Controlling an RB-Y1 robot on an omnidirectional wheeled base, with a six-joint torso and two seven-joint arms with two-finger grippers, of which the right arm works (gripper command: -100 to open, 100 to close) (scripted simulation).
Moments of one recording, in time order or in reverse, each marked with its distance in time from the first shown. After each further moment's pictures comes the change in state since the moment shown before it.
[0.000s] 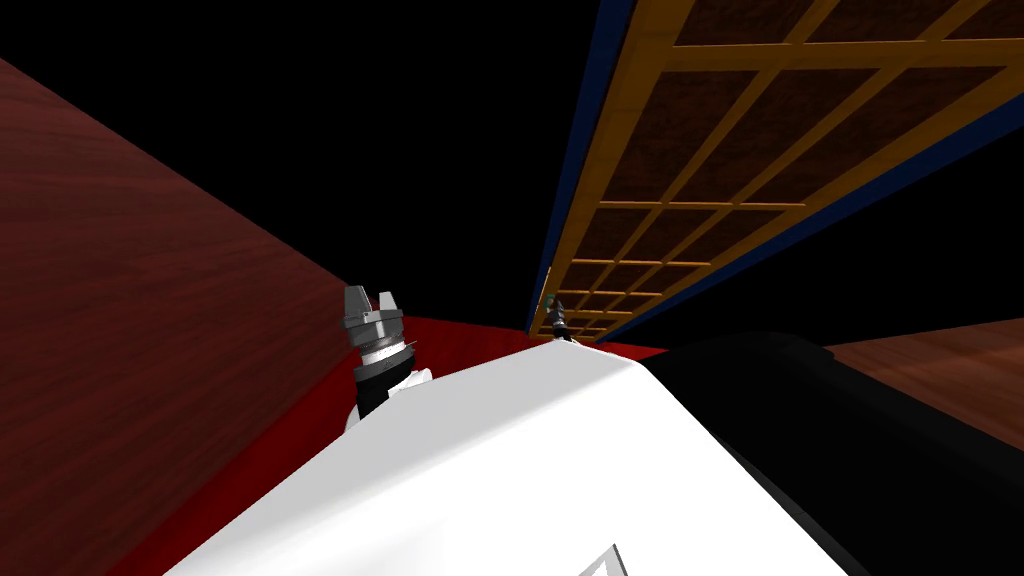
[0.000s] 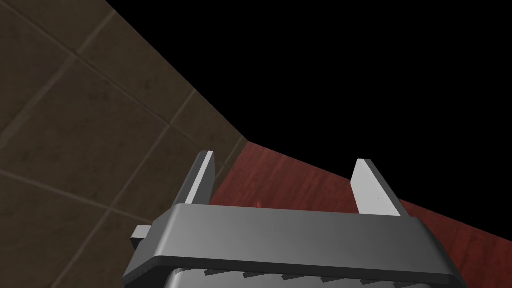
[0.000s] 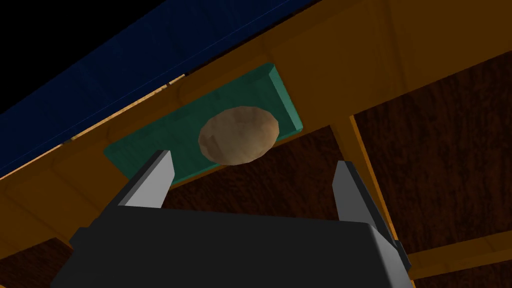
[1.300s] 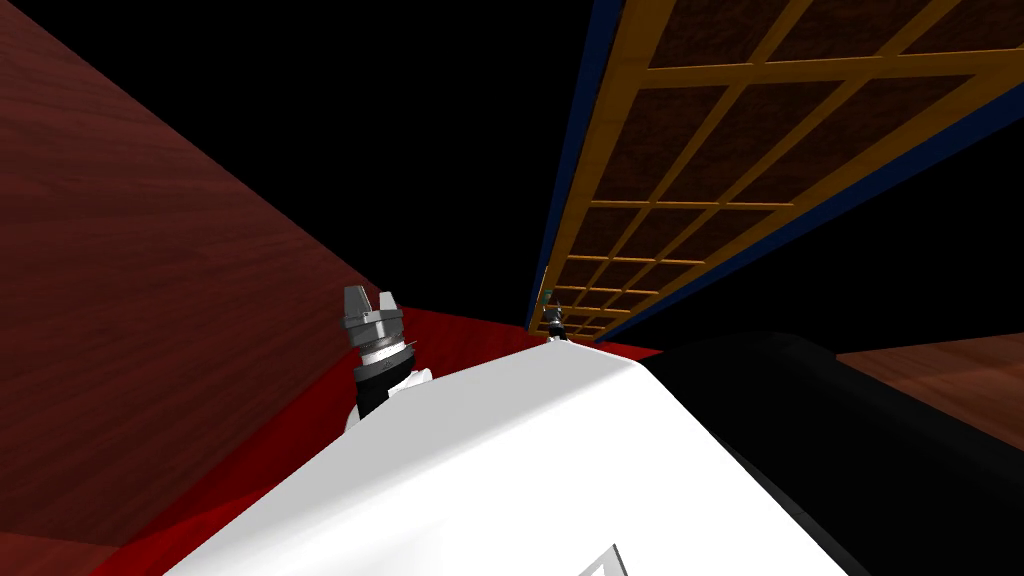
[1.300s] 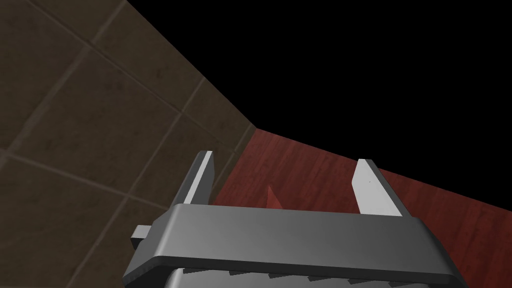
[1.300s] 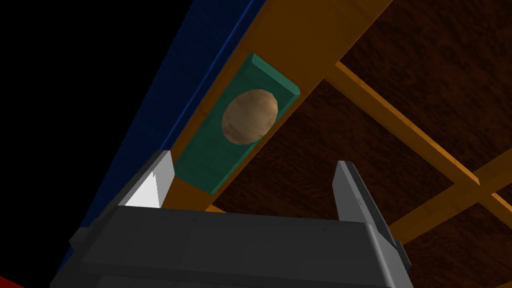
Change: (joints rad) arm -0.007 0.035 0.053 -0.039 -0.146 0.015 -0.326
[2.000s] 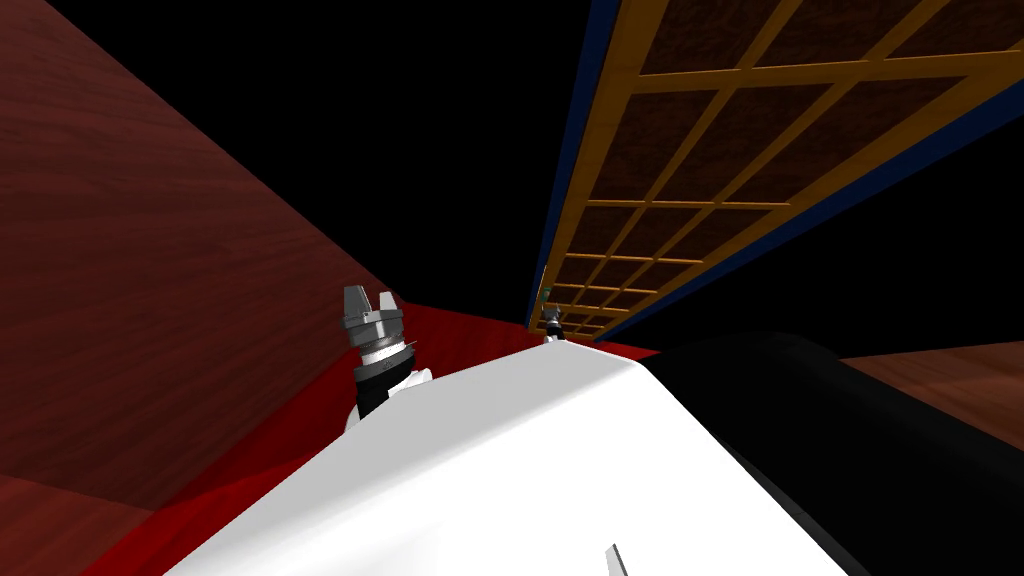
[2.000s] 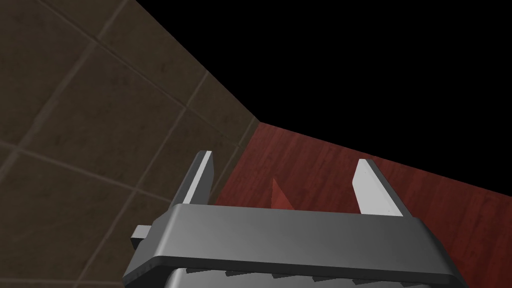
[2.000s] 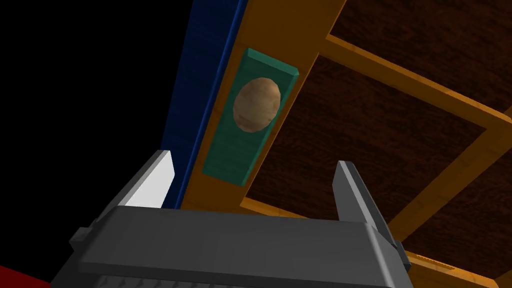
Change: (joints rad) arm -0.007 0.018 0.029 -0.013 -0.078 0.005 -0.176
